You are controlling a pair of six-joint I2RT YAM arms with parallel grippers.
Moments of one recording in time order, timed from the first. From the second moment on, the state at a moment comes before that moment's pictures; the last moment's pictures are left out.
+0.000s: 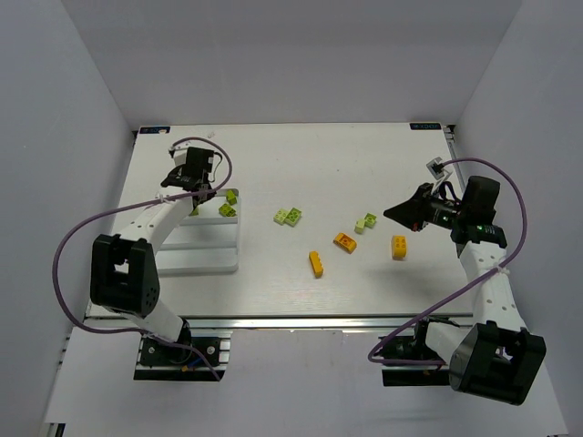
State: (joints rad) left arm -0.24 1.55 1.17 -0.46 -0.49 -0.53; right arm -0.18 1.05 0.81 -0.32 -1.11 0.03
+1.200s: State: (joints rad) left arm -0.15 1.43 1.02 -0.28 -0.10 -0.50; right arm -0.13 1.08 0.81 -0.33 -1.07 -0.08
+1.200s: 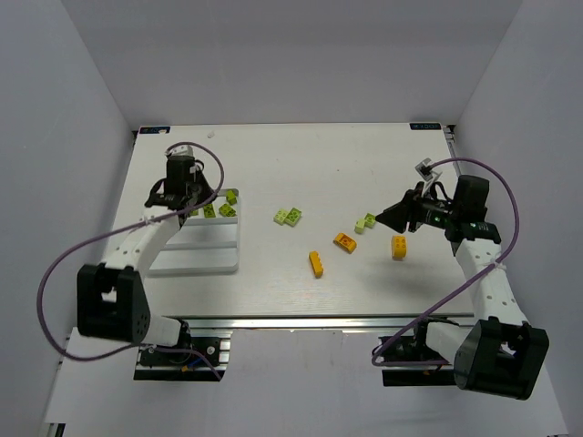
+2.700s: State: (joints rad) left arm -0.62 2.02 1.41 -0.45 -0.22 -0.12; right arm 0.15 1.14 0.82 -0.32 -0.53 -0.21
